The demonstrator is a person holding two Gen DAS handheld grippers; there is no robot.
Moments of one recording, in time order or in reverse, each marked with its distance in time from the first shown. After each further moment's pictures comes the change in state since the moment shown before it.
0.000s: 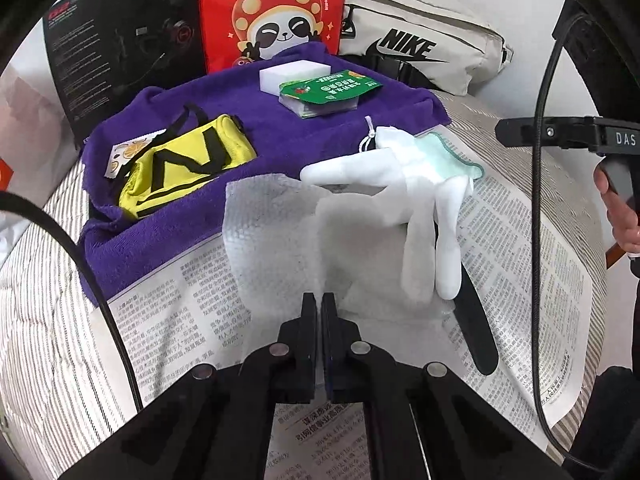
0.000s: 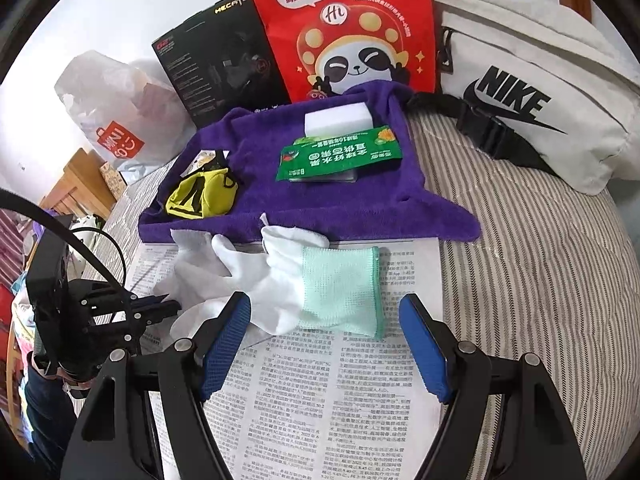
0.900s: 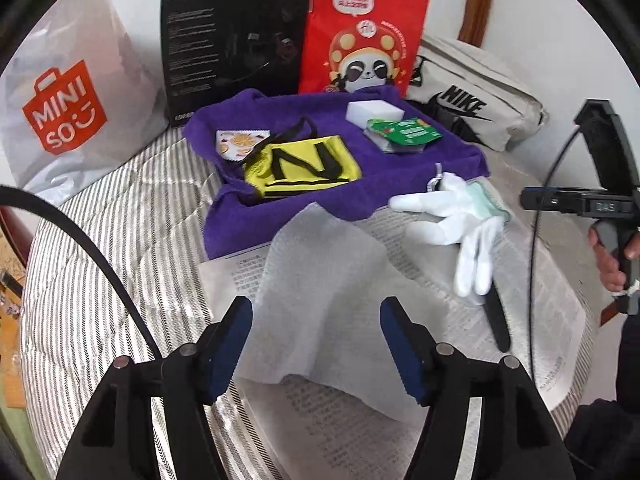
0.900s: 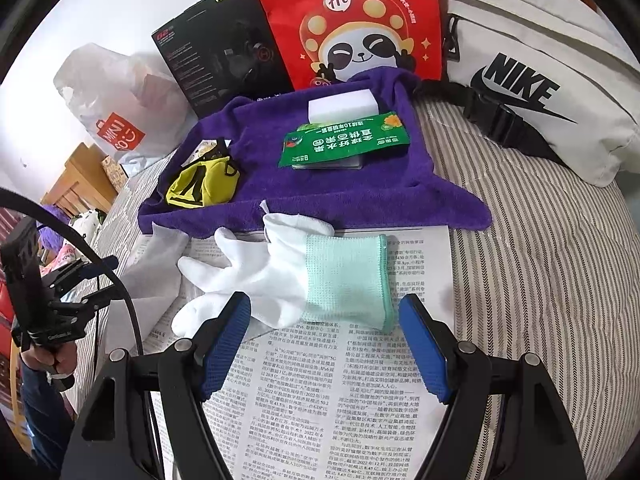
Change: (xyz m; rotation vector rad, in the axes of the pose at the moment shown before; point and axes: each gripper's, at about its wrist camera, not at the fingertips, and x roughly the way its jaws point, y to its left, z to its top) left arm -0.056 0.060 -0.032 -0.192 -0.099 0.075; right arm 0.009 0.000 -0.002 0.005 0.027 0.017
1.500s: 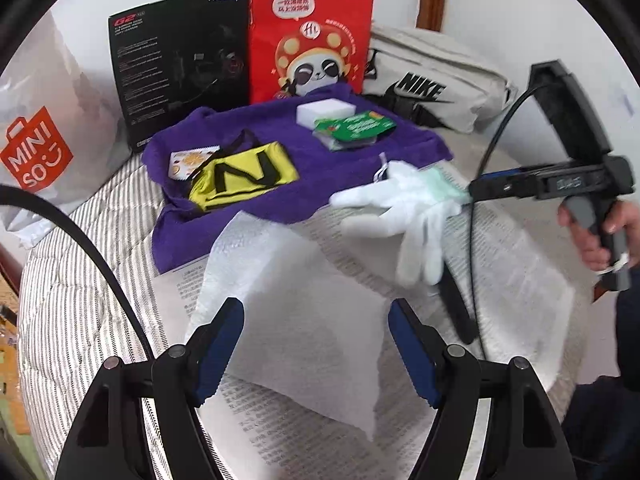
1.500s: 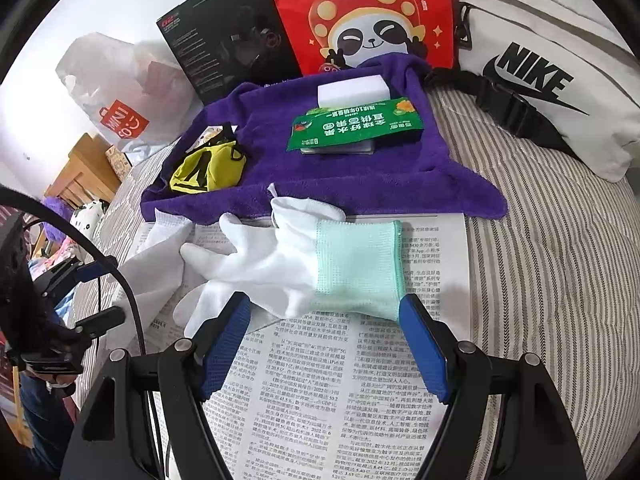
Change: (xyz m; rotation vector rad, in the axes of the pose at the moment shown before) left arm -0.011 -0.046 -0.002 0.113 -0.023 -0.050; right arm 0.010 0.004 -0.004 -0.015 0.036 0.020
